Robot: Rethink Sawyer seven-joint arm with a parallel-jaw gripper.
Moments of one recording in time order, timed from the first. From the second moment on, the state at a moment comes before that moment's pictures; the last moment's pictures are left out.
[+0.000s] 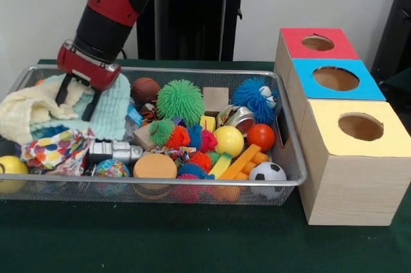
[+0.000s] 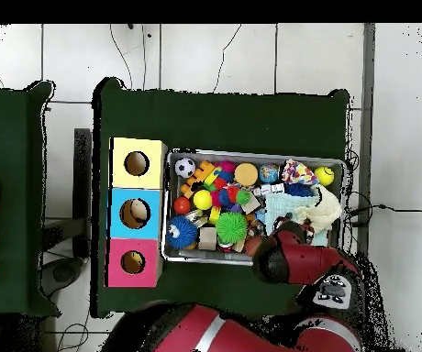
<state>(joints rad) -0.25 -0.34 -0.41 1.63 -0.36 -0.12 2.02</state>
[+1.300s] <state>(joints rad) -0.40 -0.51 -0.20 1.75 -0.41 -0.07 2.02</state>
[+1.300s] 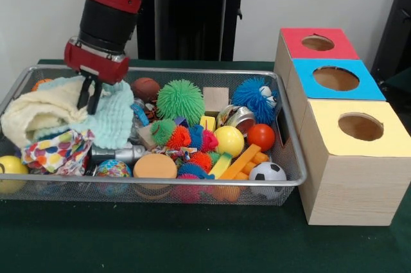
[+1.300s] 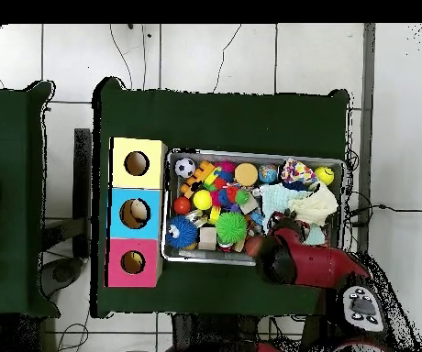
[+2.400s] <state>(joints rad) -0.28 -0.86 -0.09 2.04 -0.23 0.28 2.02</state>
